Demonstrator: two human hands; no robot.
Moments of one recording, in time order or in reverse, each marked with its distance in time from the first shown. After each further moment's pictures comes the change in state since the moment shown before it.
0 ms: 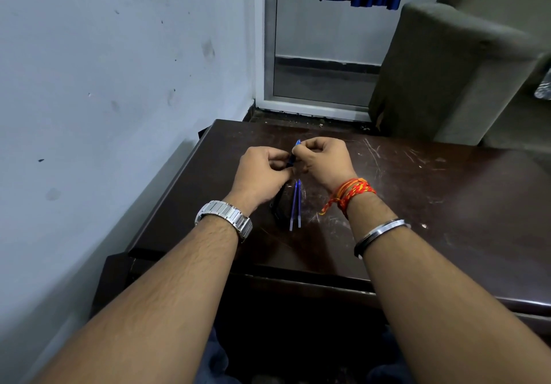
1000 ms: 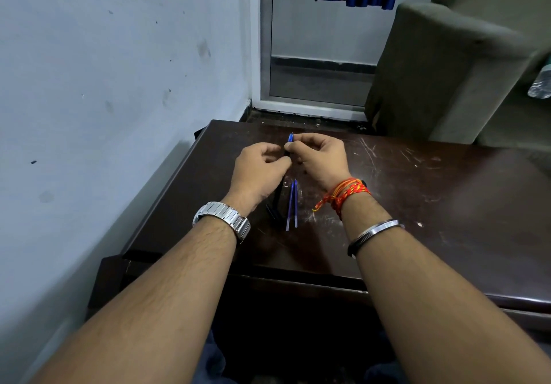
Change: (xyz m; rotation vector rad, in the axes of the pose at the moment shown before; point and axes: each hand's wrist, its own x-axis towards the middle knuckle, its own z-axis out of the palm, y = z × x) left_hand 0.005 0.001 0.004 -0.081 0.083 -0.051; right_hand -0.011 -0.011 0.000 0.228 0.014 0.008
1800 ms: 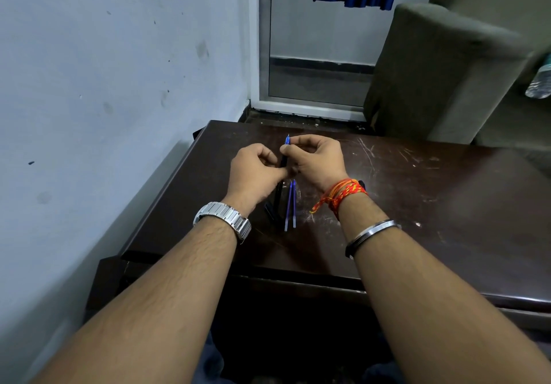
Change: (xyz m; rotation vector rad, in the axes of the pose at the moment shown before) left_hand -0.004 0.002 0.000 0.102 0.038 -0.019; right_hand 0.003 0.004 0.002 -0.069 -0.021 0.025
